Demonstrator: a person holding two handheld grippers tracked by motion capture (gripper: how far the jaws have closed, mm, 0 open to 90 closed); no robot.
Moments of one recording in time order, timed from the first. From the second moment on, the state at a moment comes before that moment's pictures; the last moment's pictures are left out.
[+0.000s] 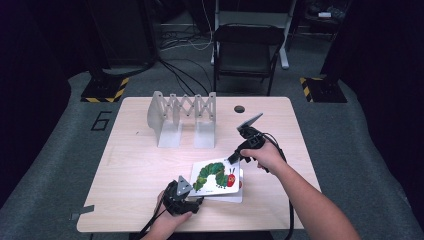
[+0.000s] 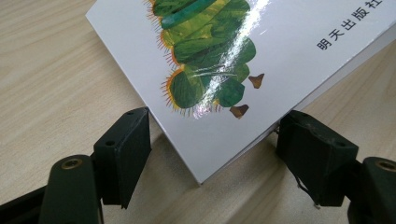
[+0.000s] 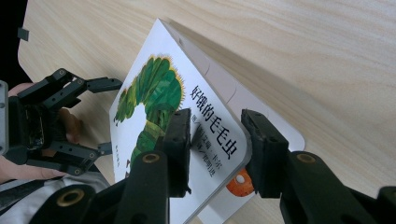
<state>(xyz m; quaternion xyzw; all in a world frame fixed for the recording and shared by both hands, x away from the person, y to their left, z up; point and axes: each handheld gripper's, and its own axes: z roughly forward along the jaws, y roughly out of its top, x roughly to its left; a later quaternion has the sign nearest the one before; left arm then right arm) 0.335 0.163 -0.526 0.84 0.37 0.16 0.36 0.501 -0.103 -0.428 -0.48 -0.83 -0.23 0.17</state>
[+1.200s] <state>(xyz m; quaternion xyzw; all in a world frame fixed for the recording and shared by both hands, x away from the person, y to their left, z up) 0.338 0.165 -0.525 0.84 0.37 0.15 0.37 0.490 -0.103 -0.411 -0.43 -0.85 -0.27 0.16</state>
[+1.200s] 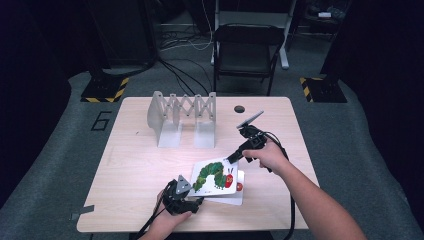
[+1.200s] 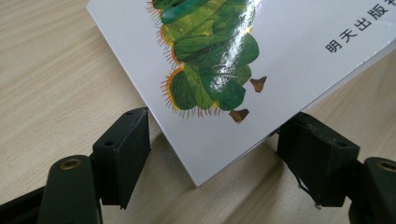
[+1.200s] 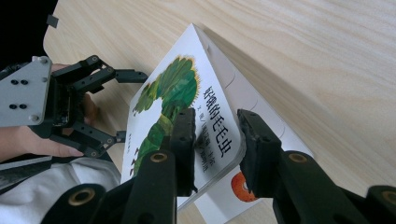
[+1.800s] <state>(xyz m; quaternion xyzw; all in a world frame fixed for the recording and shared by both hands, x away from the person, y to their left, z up) 0.340 0.168 -0.523 0.86 0.35 0.14 0.36 0.480 -0.106 -0.407 -0.38 -0.87 -0.27 0.17</state>
